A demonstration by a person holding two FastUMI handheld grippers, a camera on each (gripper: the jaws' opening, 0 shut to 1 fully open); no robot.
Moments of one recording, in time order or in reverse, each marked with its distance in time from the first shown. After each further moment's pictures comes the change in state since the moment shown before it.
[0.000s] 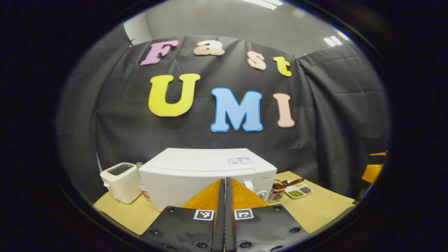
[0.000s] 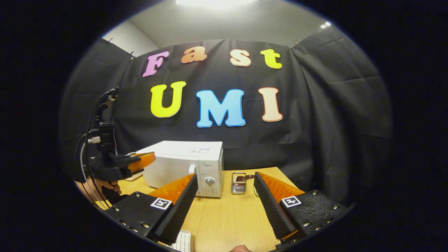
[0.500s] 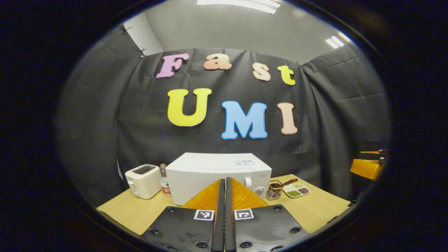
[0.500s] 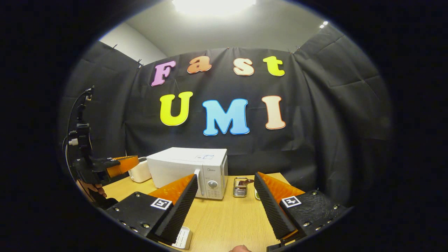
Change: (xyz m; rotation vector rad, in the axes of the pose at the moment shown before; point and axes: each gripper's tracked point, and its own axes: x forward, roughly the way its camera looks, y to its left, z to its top) left arm -0.117 -0.008 0.026 0.004 -0.052 0.095; right arm -0.040 -0.018 0.018 0.005 -0.062 0.054
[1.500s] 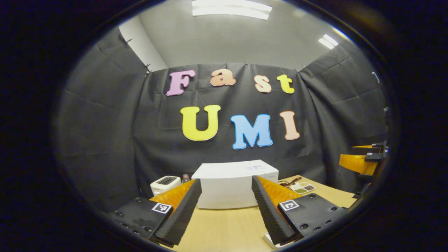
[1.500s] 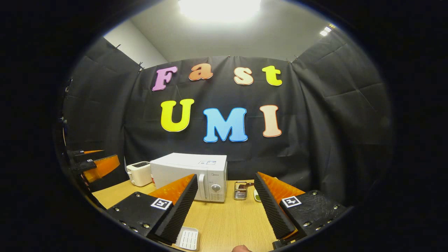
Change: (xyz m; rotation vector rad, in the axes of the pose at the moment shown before) left arm -0.094 0.054 0.041 0.067 -0.082 0.043; right arm -0.031 0.037 0.015 -0.023 -0.048 -0.054
